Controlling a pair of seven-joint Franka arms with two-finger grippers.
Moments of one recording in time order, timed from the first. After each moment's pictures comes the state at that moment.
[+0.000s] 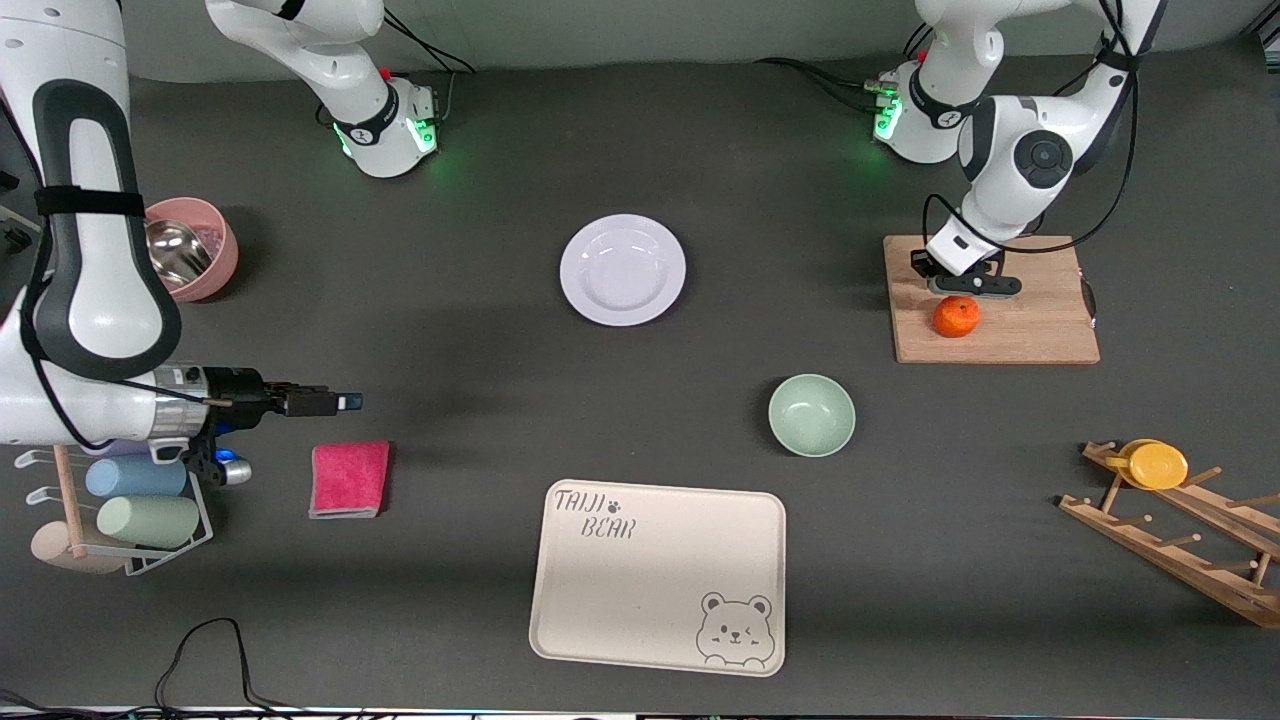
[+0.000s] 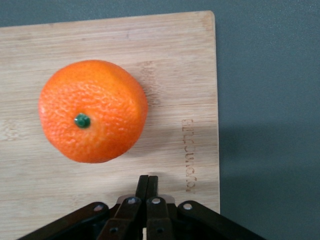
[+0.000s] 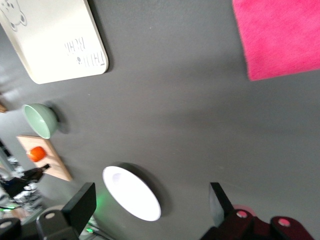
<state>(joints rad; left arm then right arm) 0.17 -0.08 -0.31 -2.87 -0.08 2.76 0.01 -0.01 0.41 -0.07 -1.73 0.67 1.75 -0.05</state>
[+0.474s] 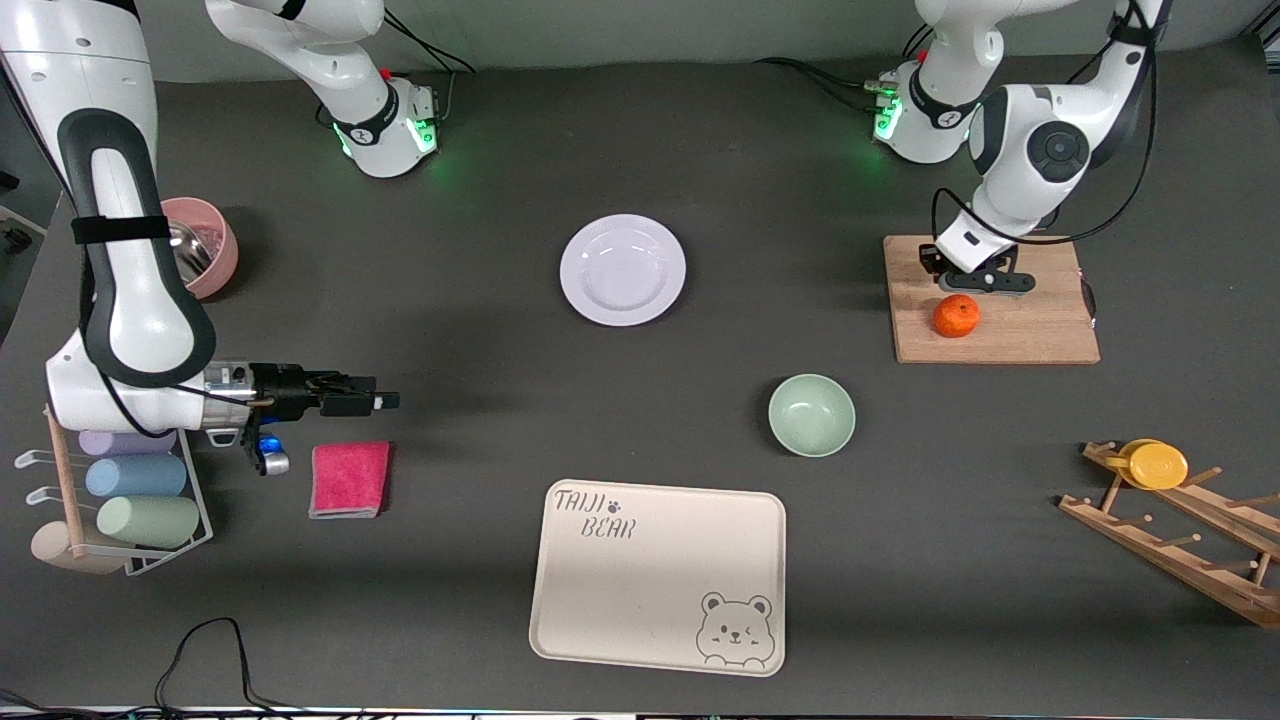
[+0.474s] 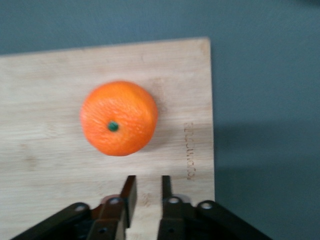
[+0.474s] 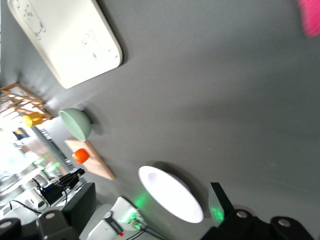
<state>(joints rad) 0.17 -0.22 -0.31 -2.77 -0.08 2.49 0.01 0.02 0.41 -0.07 -1.89 0.90 1.83 -0.06</state>
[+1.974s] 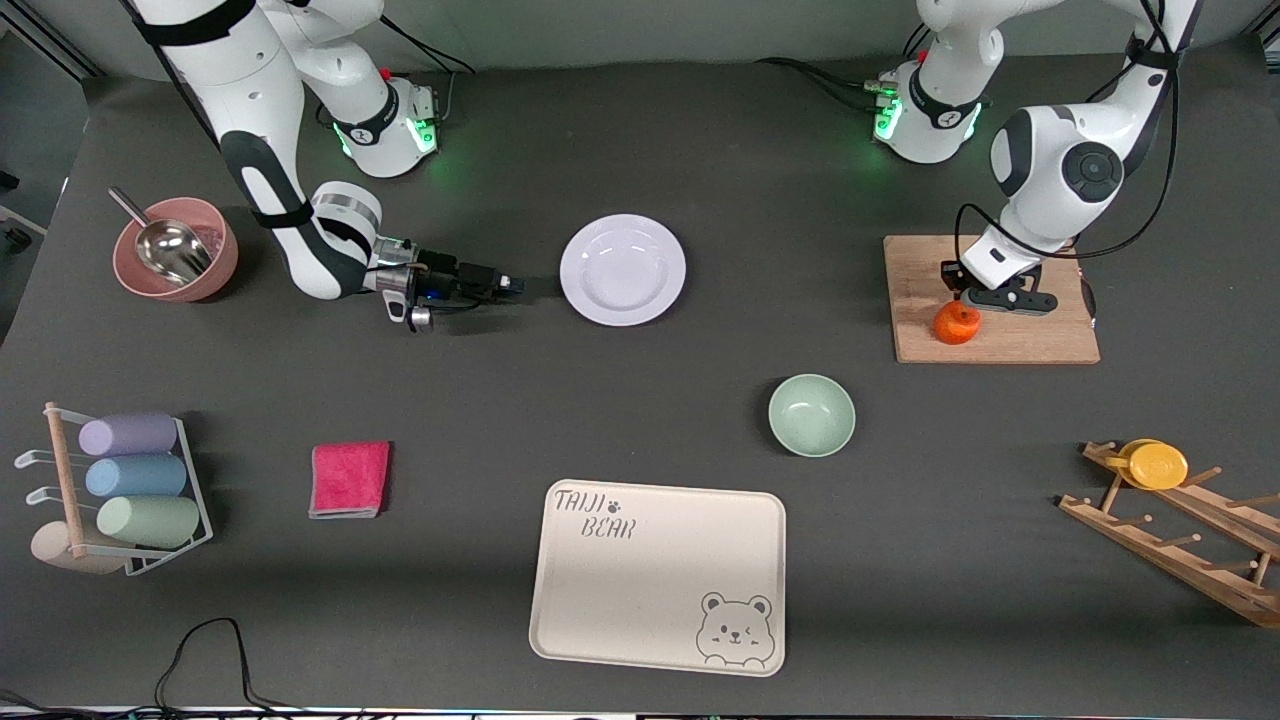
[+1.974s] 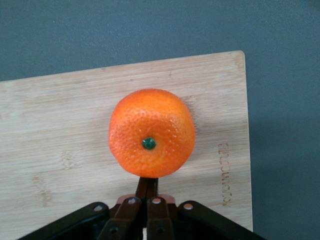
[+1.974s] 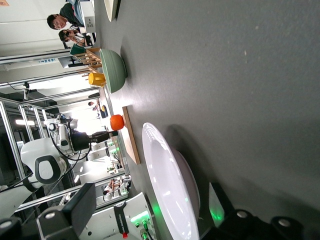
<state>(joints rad) 0.29 -0.06 -0.32 -2.79 -0.07 2.70 0.16 0.31 0.32 -0.06 -2.62 1.85 1.97 -1.15</state>
